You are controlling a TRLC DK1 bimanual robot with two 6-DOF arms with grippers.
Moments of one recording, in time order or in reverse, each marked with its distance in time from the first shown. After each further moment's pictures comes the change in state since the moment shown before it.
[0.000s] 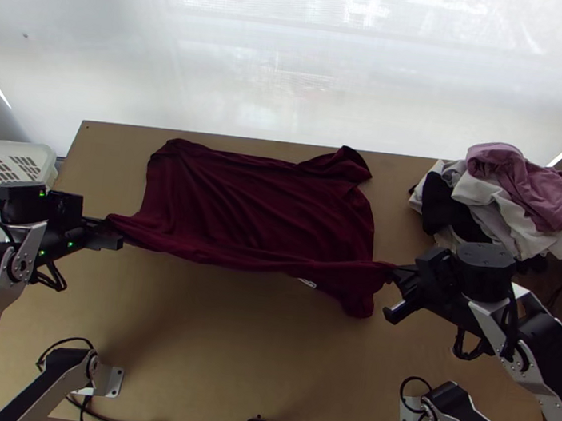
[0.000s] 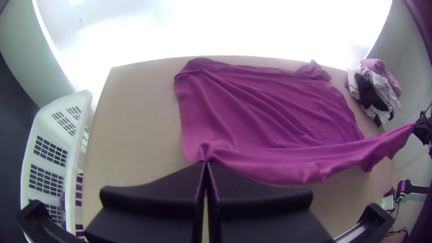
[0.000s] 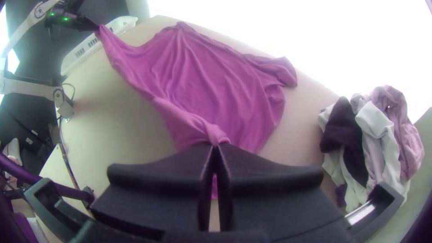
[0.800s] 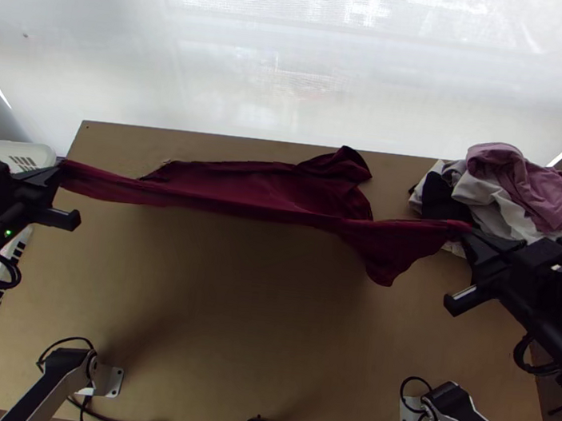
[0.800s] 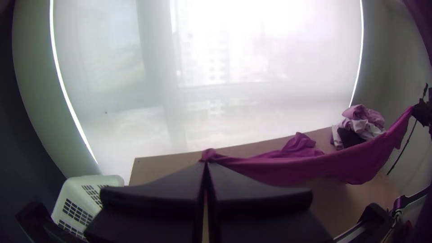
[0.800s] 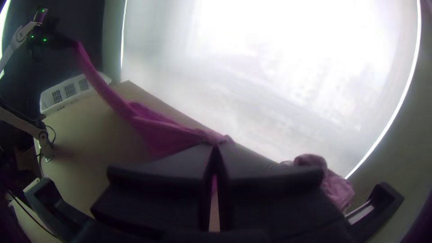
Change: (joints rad) left arm -0.006 -0.085 0.398 -0.024 0.000 0.010; right arm -0.002 -0.041 0.406 -0.035 0.196 -0.097
